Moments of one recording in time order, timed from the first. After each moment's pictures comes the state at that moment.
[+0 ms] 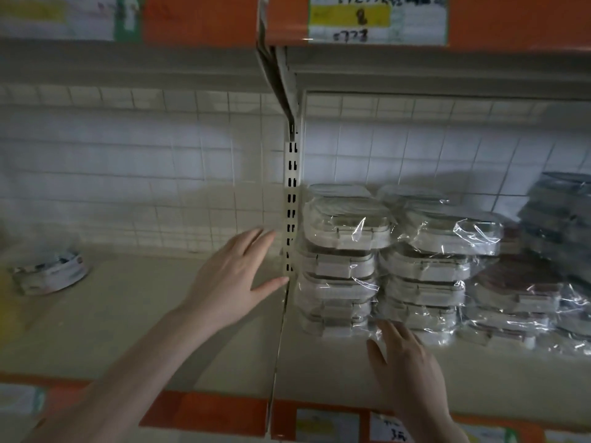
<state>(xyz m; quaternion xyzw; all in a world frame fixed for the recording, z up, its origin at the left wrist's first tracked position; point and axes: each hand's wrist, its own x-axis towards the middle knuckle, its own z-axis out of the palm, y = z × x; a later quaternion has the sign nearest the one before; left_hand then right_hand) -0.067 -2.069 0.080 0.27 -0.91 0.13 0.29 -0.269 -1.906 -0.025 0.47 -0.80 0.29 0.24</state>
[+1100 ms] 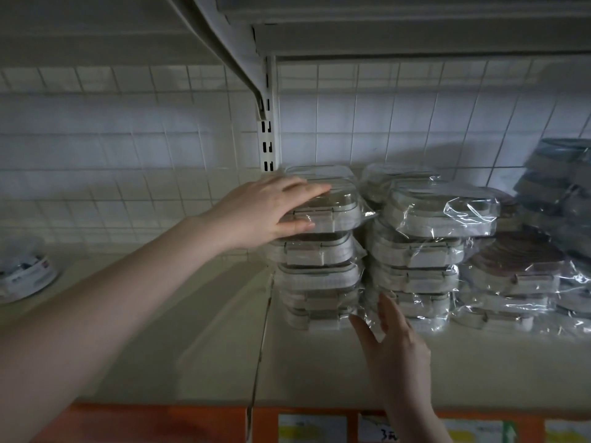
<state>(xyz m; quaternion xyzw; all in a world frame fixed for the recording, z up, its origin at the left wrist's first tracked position) -0.146 -2.084 0.157 0.16 -0.97 0.11 0.12 -0.267 -1.915 -0.021 0.37 -0.81 0.44 0.13</state>
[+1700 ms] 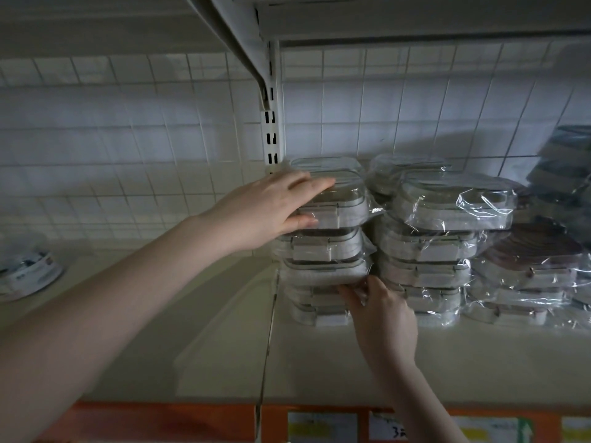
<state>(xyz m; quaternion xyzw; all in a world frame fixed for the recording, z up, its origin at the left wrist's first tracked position) -0.141 -2.085 0.152 0.14 -0.97 0.12 0.14 -0.265 -1.951 0.003 0.36 -0.84 0.37 0.14</state>
